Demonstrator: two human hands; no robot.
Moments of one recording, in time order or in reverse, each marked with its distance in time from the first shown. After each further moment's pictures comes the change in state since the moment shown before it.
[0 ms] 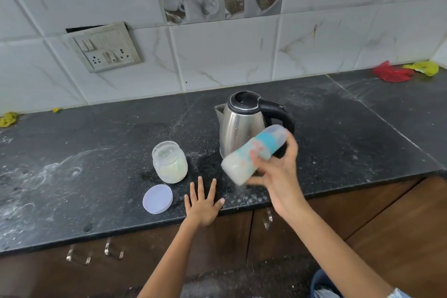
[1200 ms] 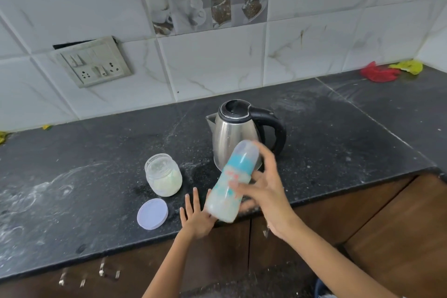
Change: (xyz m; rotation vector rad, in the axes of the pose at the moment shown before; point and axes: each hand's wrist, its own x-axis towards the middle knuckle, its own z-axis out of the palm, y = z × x) left_hand 0.003 -0.002 0.001 0.014 0.002 -0.022; right_hand -0.008 0.004 0.004 -0.146 -0.122 0.033
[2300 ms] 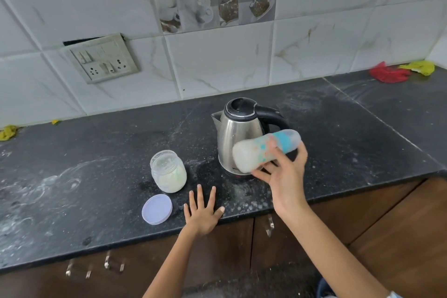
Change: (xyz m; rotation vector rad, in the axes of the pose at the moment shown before) left_hand 0.002 0.000 -0.001 0.018 -0.061 0.028; right_hand 0.017 -0.015 -0.010 0.283 0.340 -0.064
